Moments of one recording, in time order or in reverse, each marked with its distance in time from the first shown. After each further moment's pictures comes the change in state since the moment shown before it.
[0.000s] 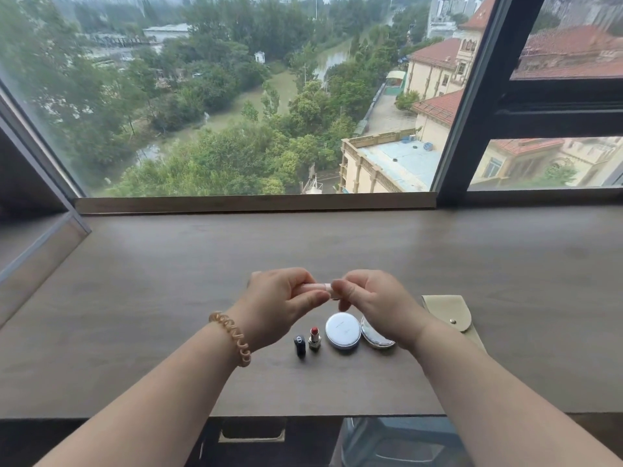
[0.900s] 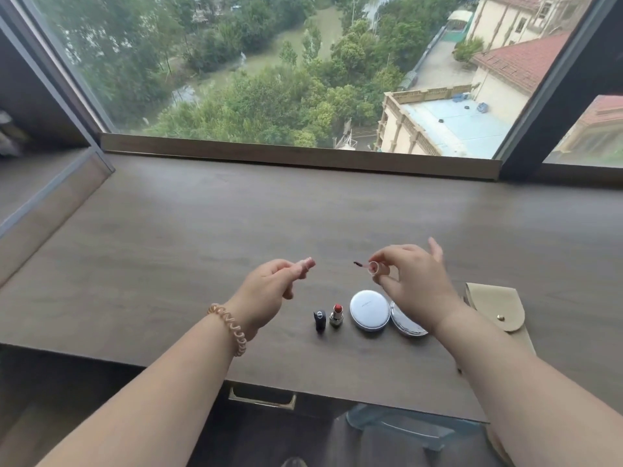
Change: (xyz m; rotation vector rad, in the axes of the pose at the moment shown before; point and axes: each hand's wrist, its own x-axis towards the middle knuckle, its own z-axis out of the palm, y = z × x) left_hand 0.001 -0.071 0.038 -0.606 0.109 -0.540; right_hand 0.054 0.080 0.007 -0.719 0.142 -0.145
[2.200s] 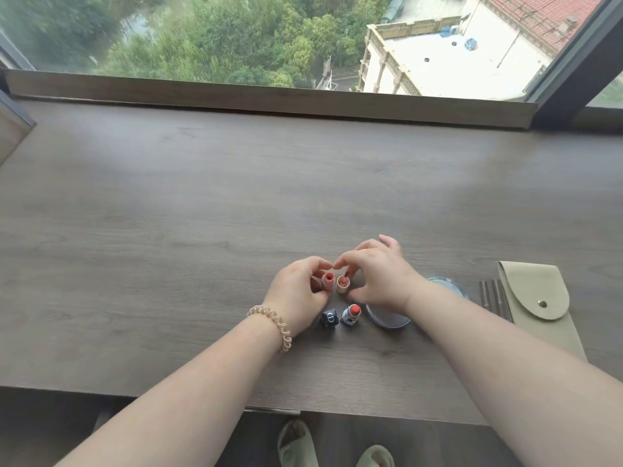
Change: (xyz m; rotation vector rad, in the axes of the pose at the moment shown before) left_hand 0.085 -0.081 0.043 0.442 -0.101 0.132; right_hand 0.052 0.019 0.113 -0.021 -0.438 -0.063
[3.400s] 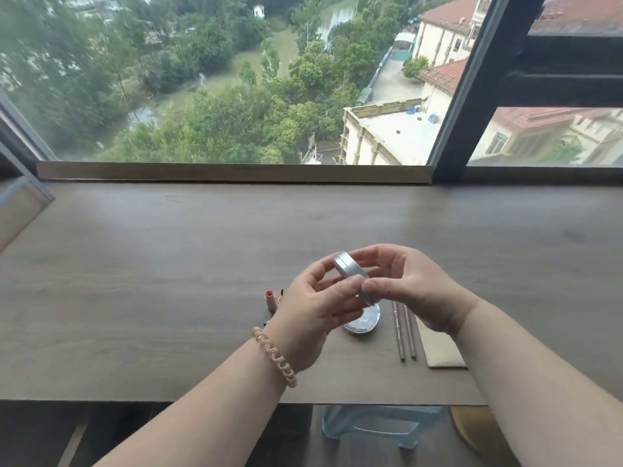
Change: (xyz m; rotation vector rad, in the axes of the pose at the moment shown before) left_hand -0.103 0.174 0.014 -1.099 -0.246 -0.002; right_hand -0.169 0.008 -0.141 1.093 0.075 -0.001
